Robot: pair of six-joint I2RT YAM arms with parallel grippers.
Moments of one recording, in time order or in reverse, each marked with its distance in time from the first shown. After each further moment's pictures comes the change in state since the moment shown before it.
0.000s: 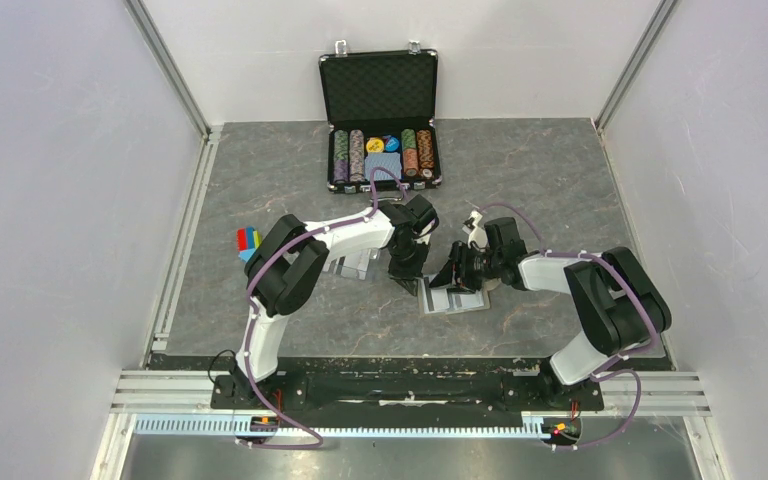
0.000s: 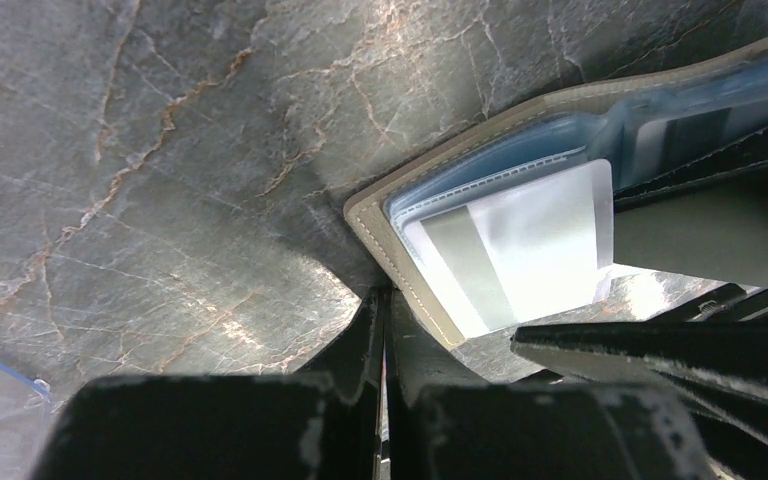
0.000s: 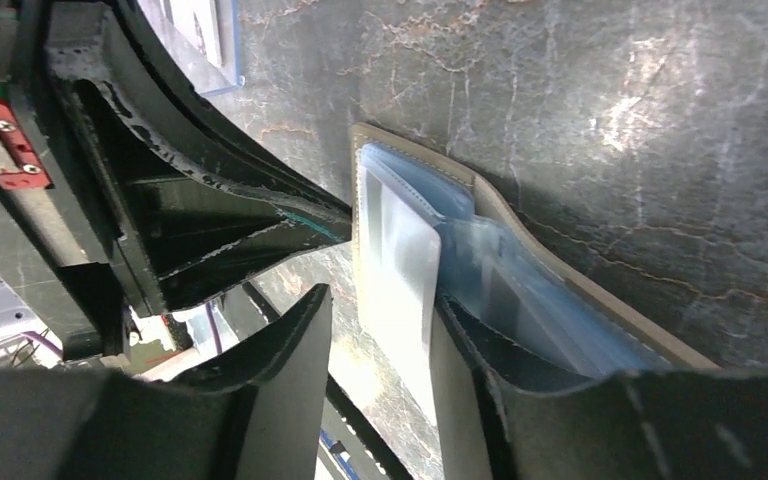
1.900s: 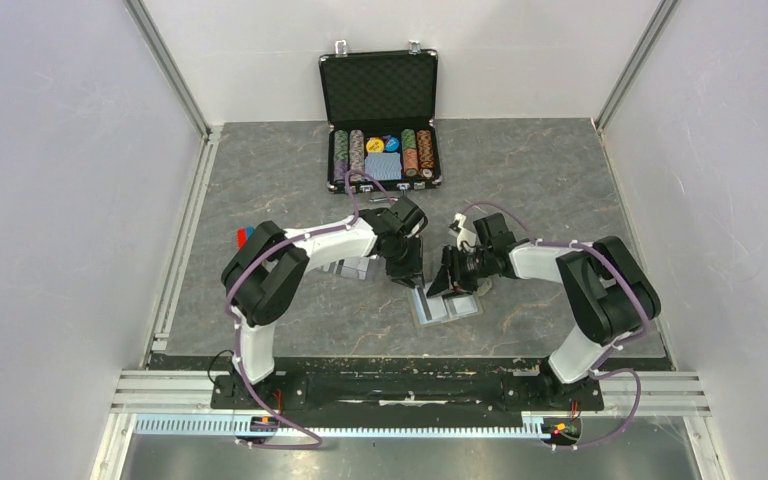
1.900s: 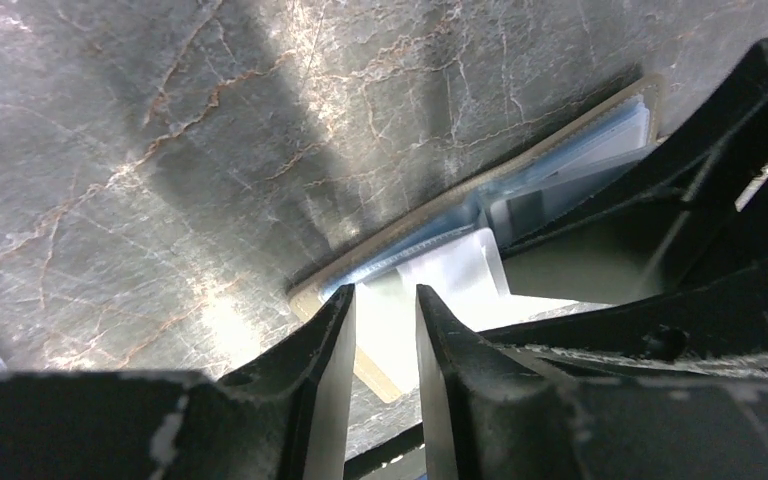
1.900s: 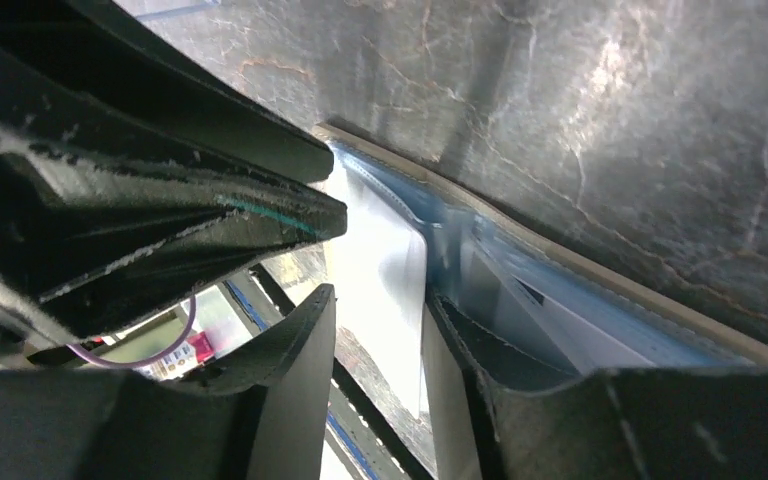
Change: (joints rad) left arm 0.020 -0.140 -0.195 0.246 -0.011 -0.208; right arm 0.030 0.060 0.106 -0.217 -0.040 -0.182
